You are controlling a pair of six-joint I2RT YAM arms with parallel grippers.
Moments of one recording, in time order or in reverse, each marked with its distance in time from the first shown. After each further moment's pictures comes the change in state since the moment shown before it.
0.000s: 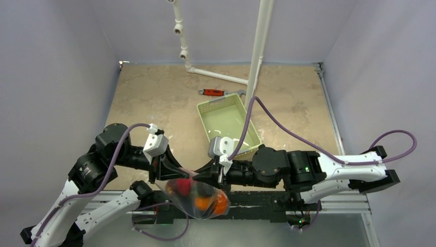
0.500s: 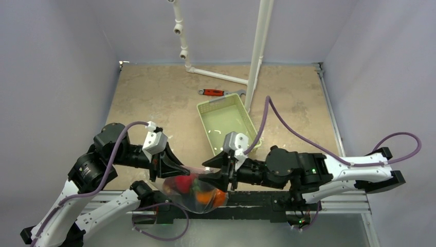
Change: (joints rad) left arm -0.001 0.010 0.003 0.034 -0.026 -0.017; right arm -0.003 -0.080 -0.108 0.074 0.071 0.053
